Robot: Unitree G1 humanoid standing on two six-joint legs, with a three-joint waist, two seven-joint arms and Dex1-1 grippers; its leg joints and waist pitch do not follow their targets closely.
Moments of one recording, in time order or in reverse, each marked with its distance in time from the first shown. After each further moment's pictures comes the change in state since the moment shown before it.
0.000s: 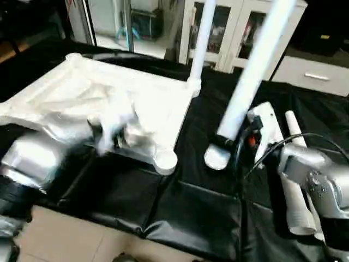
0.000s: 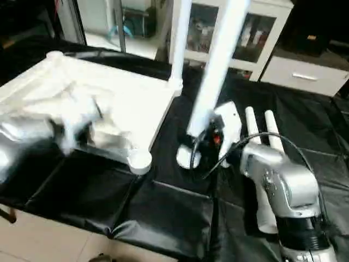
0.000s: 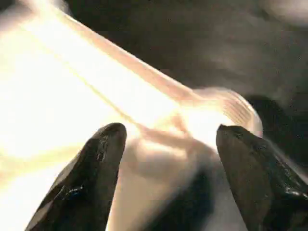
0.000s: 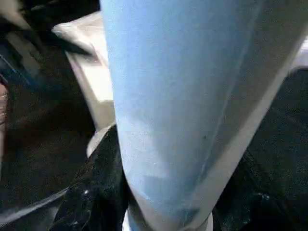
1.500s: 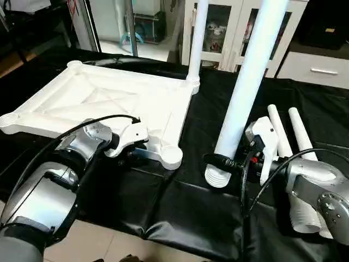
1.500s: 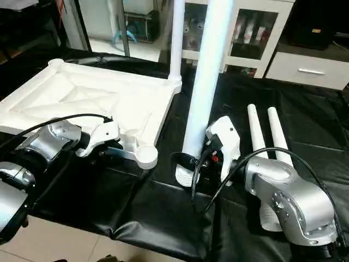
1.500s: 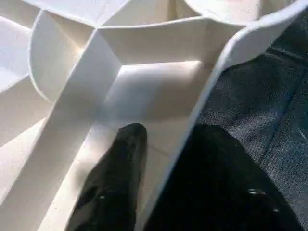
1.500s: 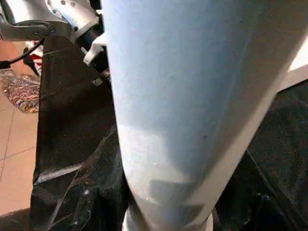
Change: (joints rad) left arm -0.381 -0.303 -0.081 1.140 0.396 -0.661 -0.225; right arm 0.137 -0.086 0.033 -0.205 0.020 0.025 0.013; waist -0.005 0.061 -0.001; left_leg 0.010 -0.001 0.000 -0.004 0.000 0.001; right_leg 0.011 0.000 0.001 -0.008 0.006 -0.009
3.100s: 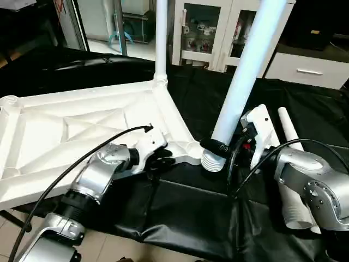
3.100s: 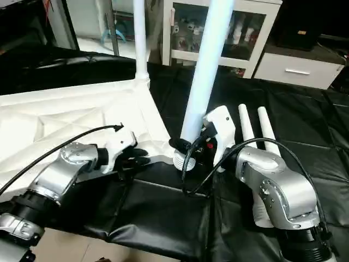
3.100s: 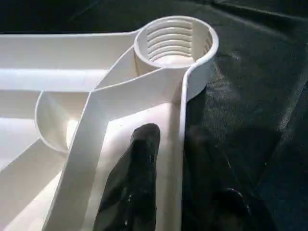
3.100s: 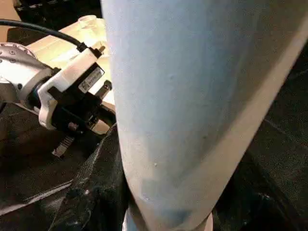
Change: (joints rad) left arm 0.411 -0.092 0.180 -0.788 -0.091 0.432 0.180; right arm -0.083 0.073 0.025 0.124 -0.055 -0.082 -0.059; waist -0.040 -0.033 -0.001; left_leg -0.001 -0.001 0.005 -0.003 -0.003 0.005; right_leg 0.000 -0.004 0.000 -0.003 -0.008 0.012
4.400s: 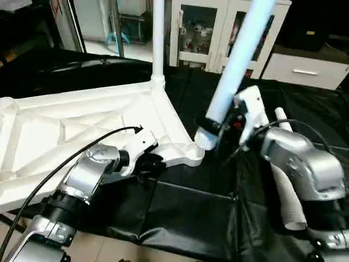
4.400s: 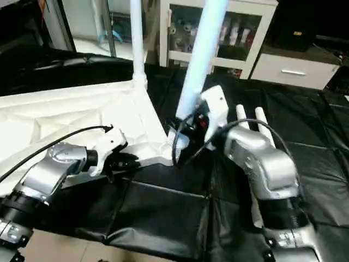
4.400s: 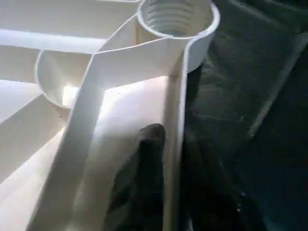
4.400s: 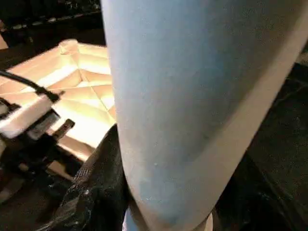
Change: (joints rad) left arm 0.028 0.063 0.005 -0.080 -0.042 0.168 -0.078; right arm -0.192 0.079 0.034 0.262 -0.069 -0.101 -0.012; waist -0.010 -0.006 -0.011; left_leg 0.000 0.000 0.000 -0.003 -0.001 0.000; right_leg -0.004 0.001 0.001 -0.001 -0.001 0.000
